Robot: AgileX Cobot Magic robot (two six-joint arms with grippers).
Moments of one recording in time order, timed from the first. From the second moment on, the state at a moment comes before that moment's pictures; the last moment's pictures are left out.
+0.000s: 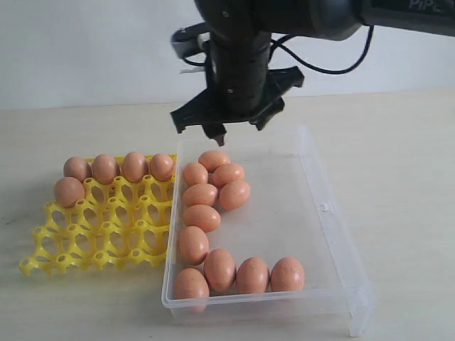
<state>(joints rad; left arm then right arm) -0.02 0.01 0.00 0.03 0.37 0.21 0.71 2.02 -1.76 -0.30 1.11 0.47</state>
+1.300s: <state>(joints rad) -0.02 0.01 0.00 0.03 0.37 0.21 0.58 2.29 -1.76 -0.04 0.99 1.15</state>
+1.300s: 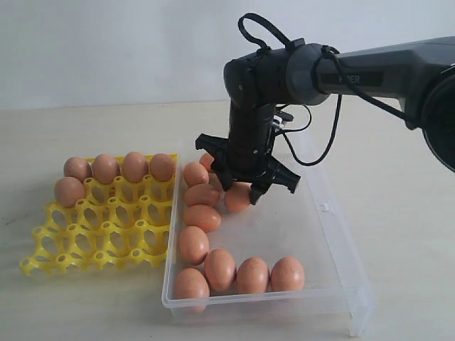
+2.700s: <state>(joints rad) -0.02 0.01 0.00 0.03 0.37 0.21 0.87 2.39 -1.76 0.03 0.01 -0.03</state>
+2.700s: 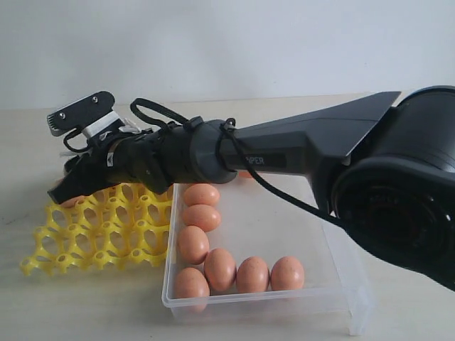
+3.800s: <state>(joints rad) -0.02 0.01 0.00 0.03 0.37 0.21 0.80 2.09 -1.75 -0.31 0.84 0.03</state>
